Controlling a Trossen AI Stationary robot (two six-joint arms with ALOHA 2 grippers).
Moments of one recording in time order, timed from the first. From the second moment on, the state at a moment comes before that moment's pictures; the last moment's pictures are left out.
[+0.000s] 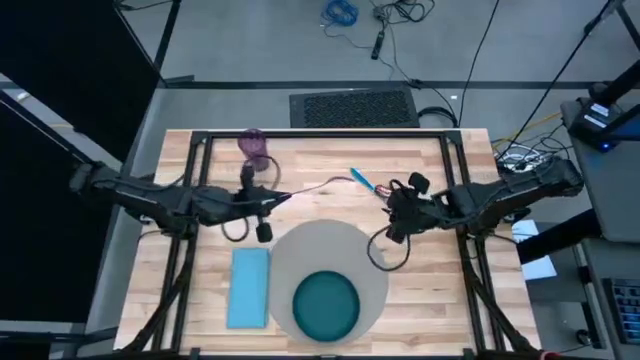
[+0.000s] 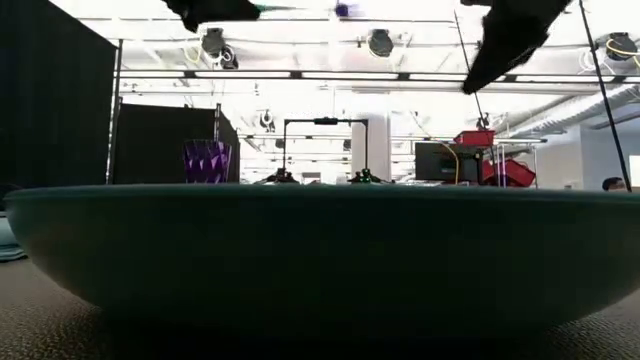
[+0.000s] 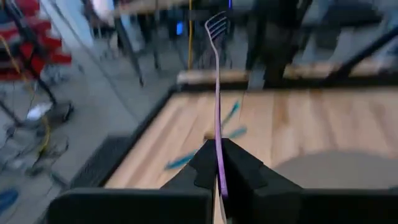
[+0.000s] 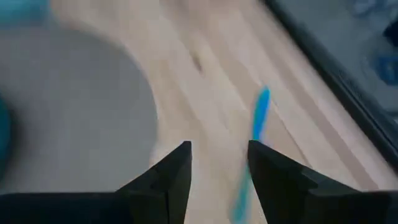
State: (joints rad) left arm -0.21 0.97 0.65 0.25 -0.48 0.13; right arm 0.26 1.12 0.87 -0.61 0.62 0.46
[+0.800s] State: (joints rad) left arm -0.14 1.32 0.51 1.23 -0.15 0.18; right arm 0.08 1.39 0.79 0.85 0.18 -0.11
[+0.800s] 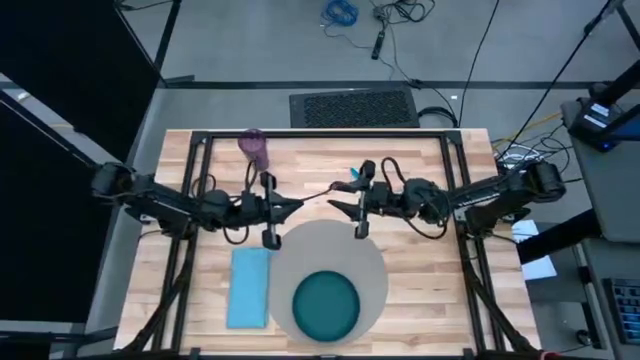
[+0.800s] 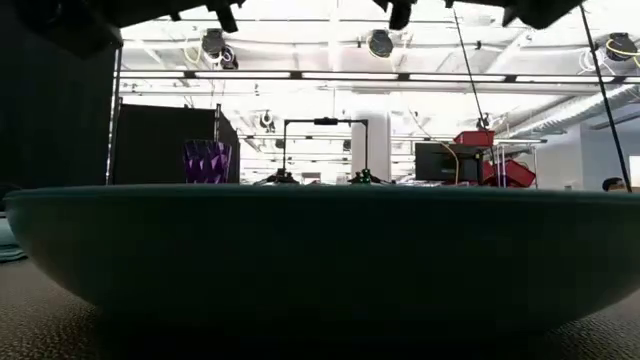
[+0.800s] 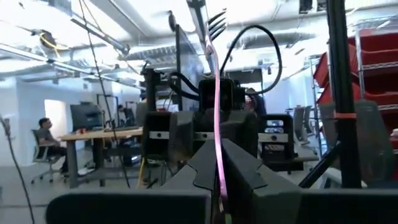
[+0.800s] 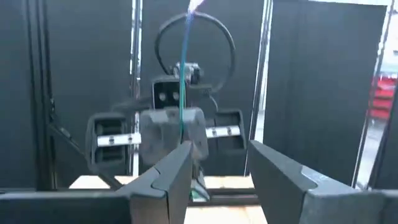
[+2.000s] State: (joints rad) left arm -0.10 1.35 0.51 1.22 -0.11 0.13; right arm 0.06 1.39 0.93 0.74 0.13 -0.17
